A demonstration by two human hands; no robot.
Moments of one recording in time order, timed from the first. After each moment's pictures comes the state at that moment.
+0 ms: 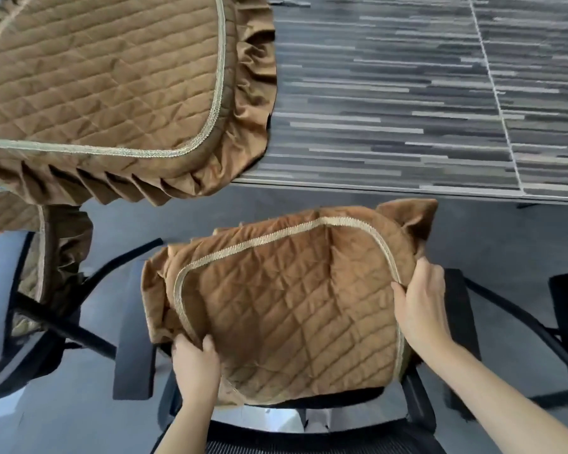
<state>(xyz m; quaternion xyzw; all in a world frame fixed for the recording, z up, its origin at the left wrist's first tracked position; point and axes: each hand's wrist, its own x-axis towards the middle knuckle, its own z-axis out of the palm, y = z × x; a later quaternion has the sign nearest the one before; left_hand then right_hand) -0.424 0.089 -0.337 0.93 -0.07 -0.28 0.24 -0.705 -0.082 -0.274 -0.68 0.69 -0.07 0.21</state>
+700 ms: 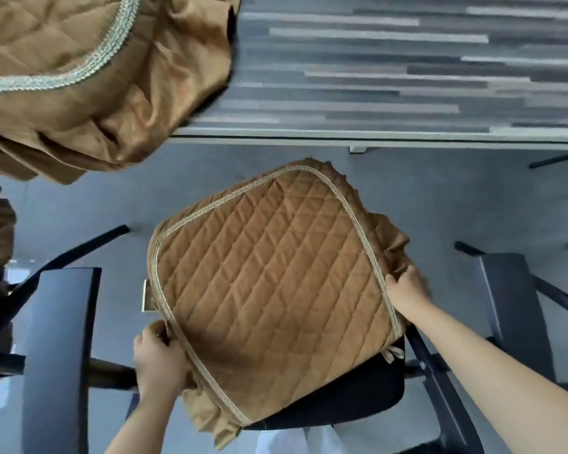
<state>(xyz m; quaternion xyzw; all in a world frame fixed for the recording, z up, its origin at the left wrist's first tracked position) -0.369 0.073 -0.459 0.93 -0.16 -0.31 0.15 -0.722 -0.126 -0.464 -0.48 0.81 0.10 0.32</state>
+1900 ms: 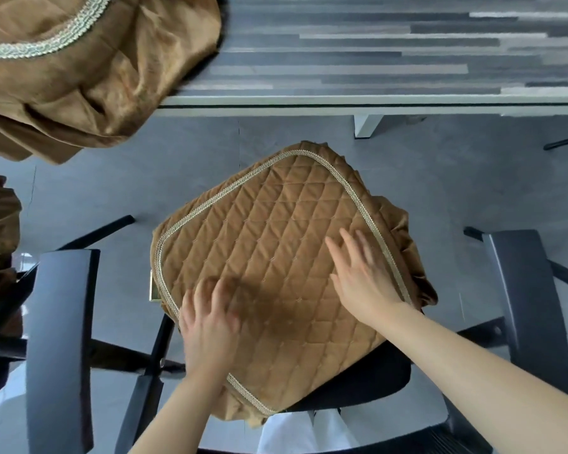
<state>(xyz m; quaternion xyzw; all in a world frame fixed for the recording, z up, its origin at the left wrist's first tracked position) -0.429 0.060 -0.457 0.85 -0.47 -0.24 0.00 -0.657 -0.086 -0.436 -0.83 0.50 0.17 0.19</state>
